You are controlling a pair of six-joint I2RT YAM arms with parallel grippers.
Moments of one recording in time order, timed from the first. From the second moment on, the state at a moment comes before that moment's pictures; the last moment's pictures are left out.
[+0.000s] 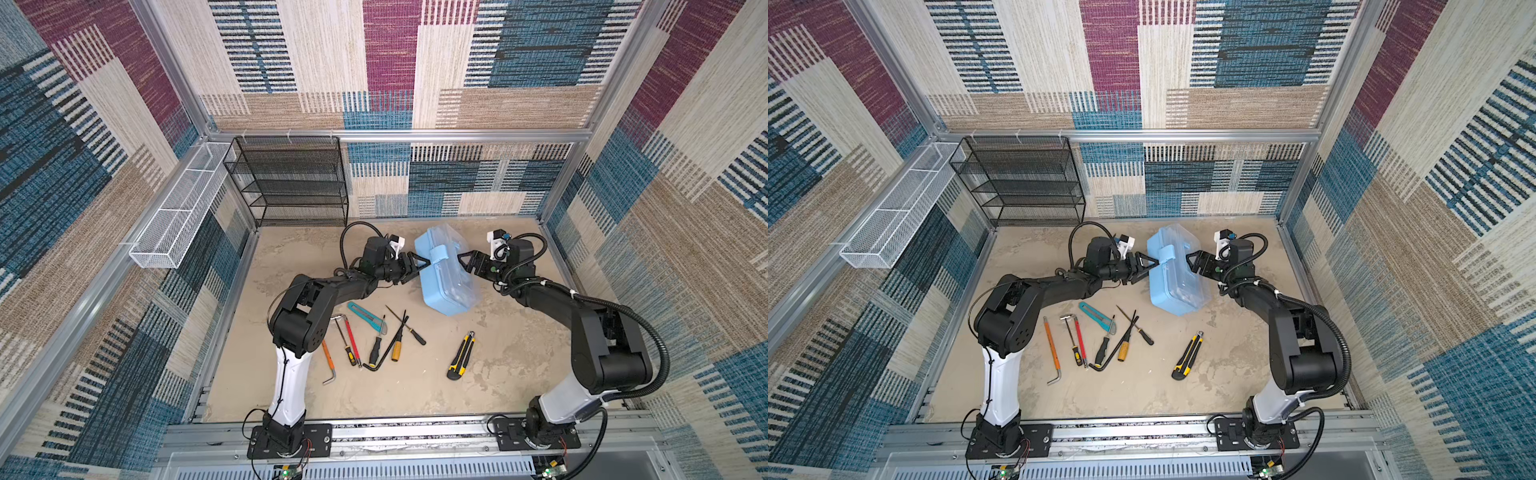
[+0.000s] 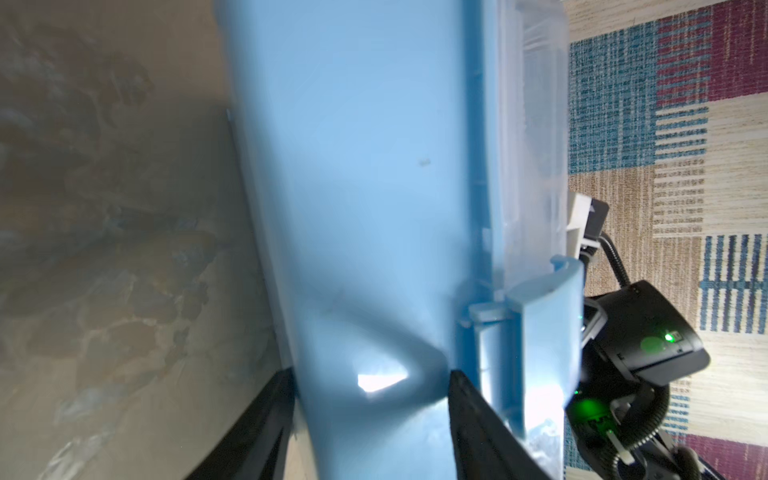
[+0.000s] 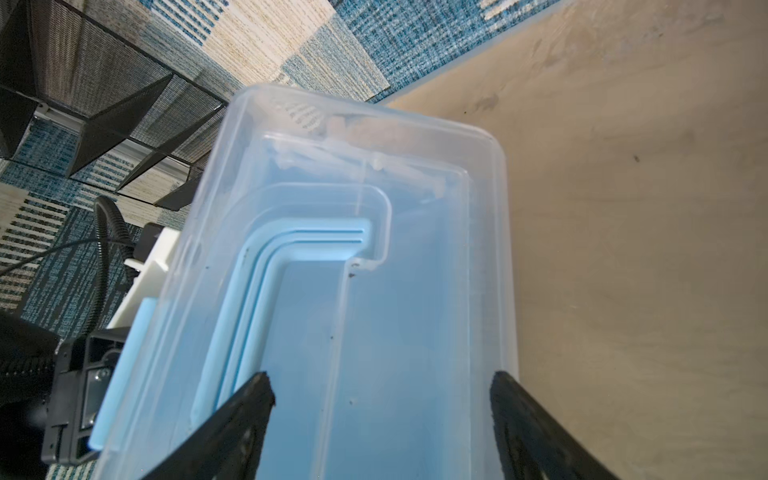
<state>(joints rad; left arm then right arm) -0.49 2.11 1.29 0.43 0.74 -1.04 0.08 1.62 0.92 0.17 -0.51 0.50</state>
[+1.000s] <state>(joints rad) -0.36 1.89 1.12 0.22 0.76 -0.88 0.25 1.67 1.13 -0.16 -0.37 0.27</state>
